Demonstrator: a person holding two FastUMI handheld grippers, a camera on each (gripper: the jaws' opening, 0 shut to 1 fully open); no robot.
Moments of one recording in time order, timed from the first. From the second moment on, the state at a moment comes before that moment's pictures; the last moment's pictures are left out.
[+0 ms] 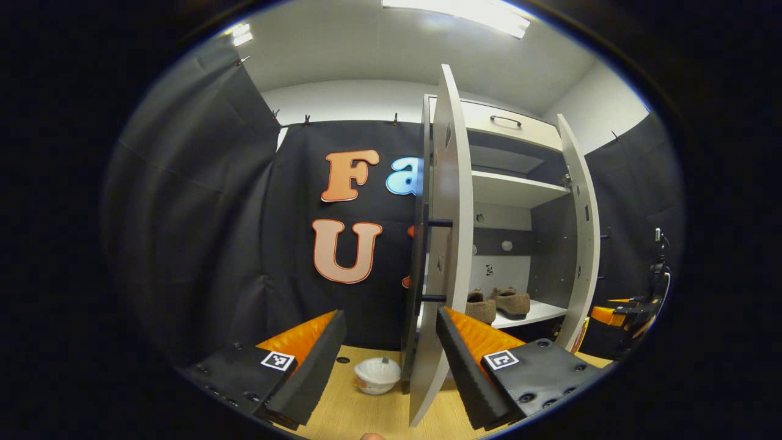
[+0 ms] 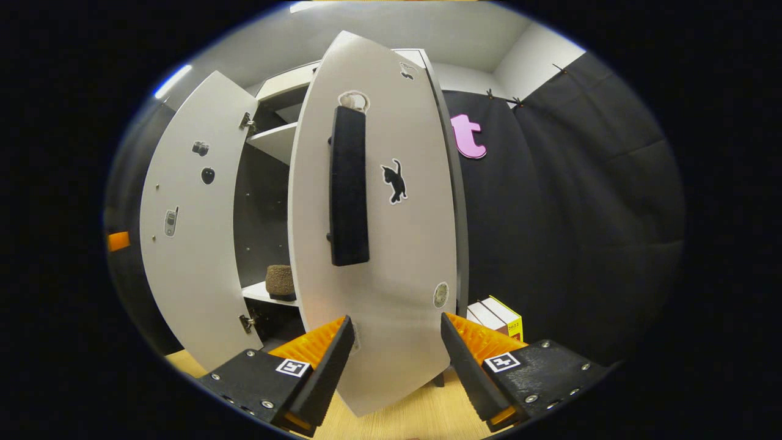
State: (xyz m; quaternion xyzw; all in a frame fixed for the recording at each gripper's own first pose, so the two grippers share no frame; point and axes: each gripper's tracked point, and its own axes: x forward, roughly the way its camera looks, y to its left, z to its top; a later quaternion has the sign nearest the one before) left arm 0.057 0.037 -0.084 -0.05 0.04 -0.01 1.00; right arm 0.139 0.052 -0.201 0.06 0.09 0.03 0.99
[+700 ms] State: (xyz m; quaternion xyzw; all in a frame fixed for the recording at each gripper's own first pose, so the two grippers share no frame) left arm 0.128 0.059 -0.156 -0.06 0.11 0.00 0.99; right arm 0.124 0.072 -0.186 0.05 0.08 0.06 0.99
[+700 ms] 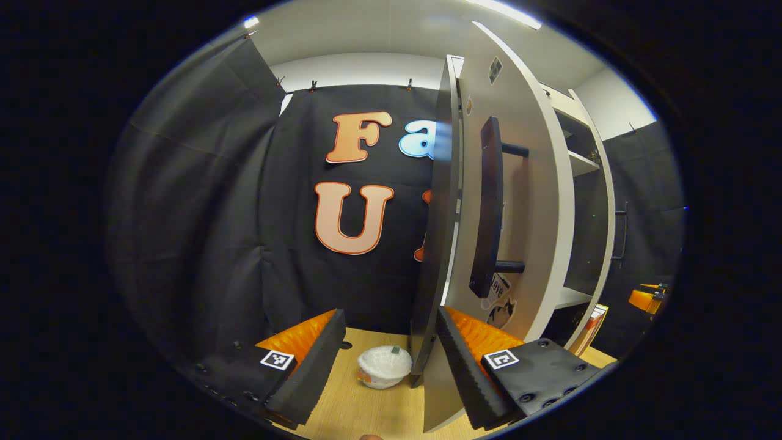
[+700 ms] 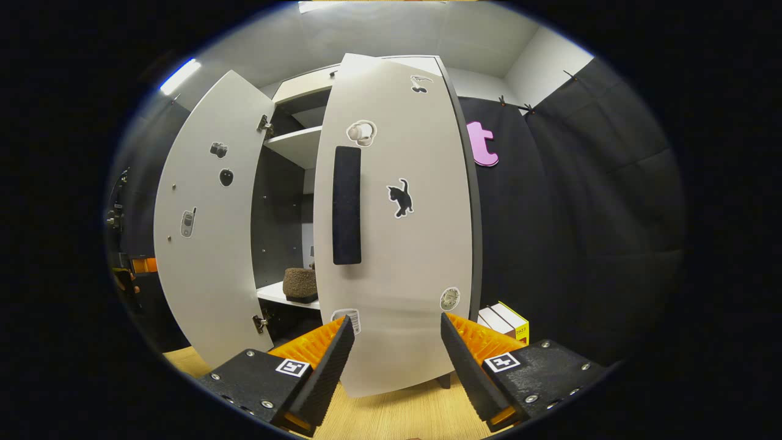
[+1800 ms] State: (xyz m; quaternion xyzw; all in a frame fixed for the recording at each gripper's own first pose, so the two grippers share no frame) left arm 0.151 -0.047 -0.137 -0.05 0.09 -0.10 0.99; right arm 0.092 0.054 -0.150 0.07 0.03 0.07 0.99
